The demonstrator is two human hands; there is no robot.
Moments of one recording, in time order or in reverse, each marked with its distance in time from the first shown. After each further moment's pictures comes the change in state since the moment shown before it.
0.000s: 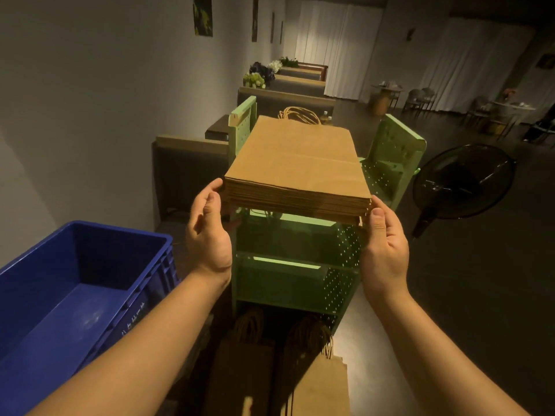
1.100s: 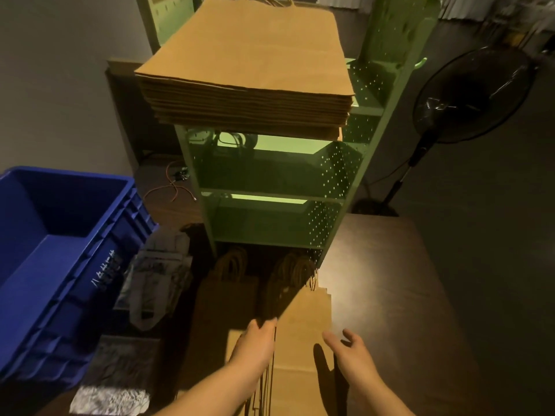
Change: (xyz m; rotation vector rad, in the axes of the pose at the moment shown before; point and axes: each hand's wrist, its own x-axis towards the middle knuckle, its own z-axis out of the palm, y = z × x) left_hand -0.203 -0.209 -0.040 0.779 -0.366 -1.095; right_hand -0.198 0.203 -0.102 -0.432 -0.228 1.198
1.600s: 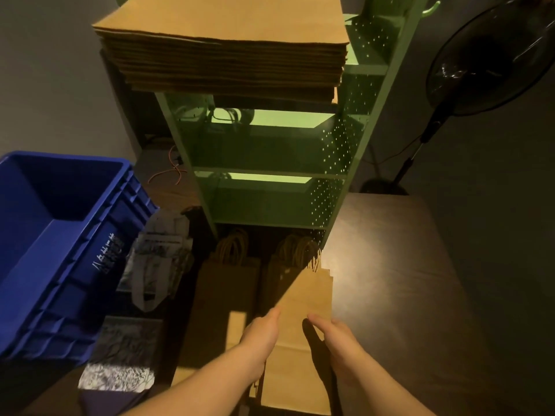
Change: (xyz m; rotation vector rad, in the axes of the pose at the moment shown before) left_hand 0.047 -0.042 0.027 -0.106 -0.080 -0.218; right_hand 0.007 0.005 0.021 0.244 -0.309 0.087
